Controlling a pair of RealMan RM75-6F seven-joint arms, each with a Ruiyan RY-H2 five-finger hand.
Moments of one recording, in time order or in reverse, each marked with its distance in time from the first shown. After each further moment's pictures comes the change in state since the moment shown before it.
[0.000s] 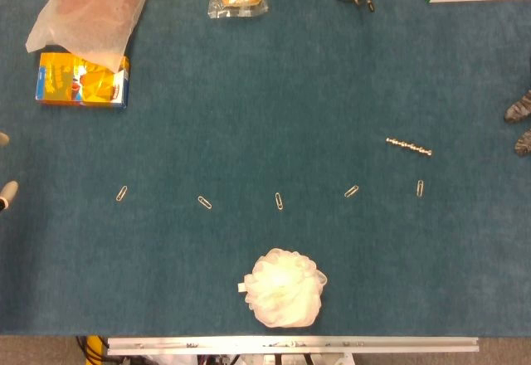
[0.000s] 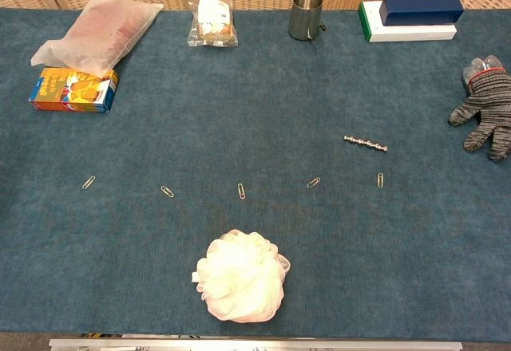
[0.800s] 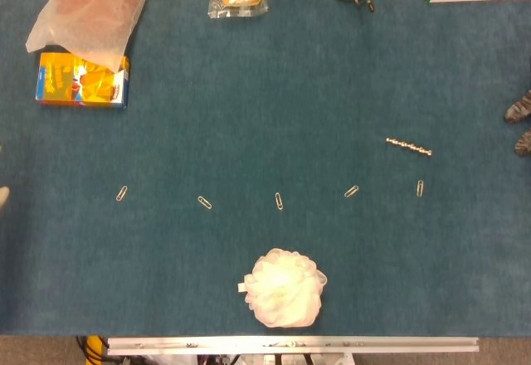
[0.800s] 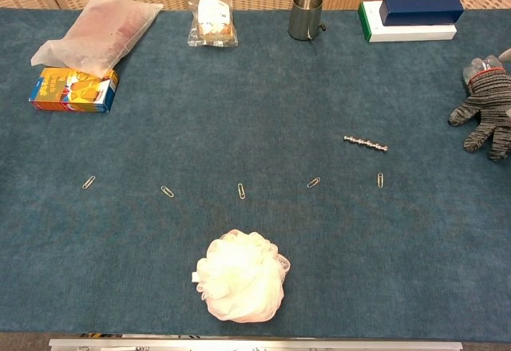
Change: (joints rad) left arm -0.002 0.021 0.012 0.033 -0.036 -0.048 -0.056; right arm 0.126 -0.092 0.028 0.024 0.079 -0.207 -0.147
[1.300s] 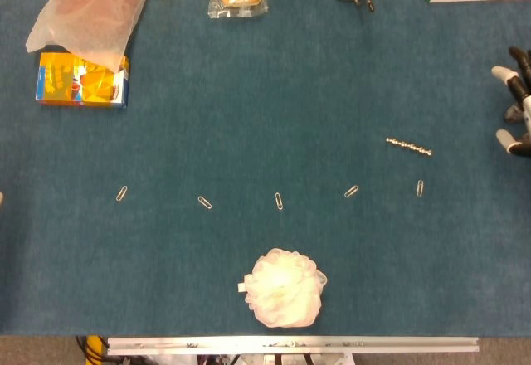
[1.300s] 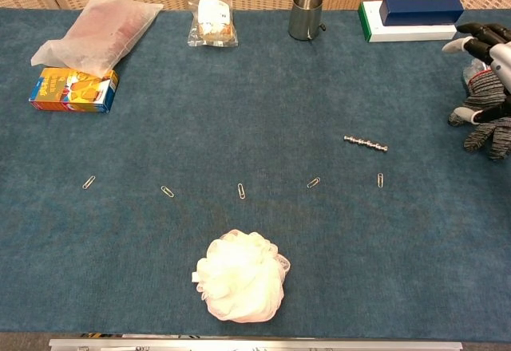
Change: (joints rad) left arm 0.006 -0.007 0.004 0.028 -0.032 -0.029 -0.032; right arm 0.122 -0.124 0.024 0.117 0.015 -0.094 -0.098
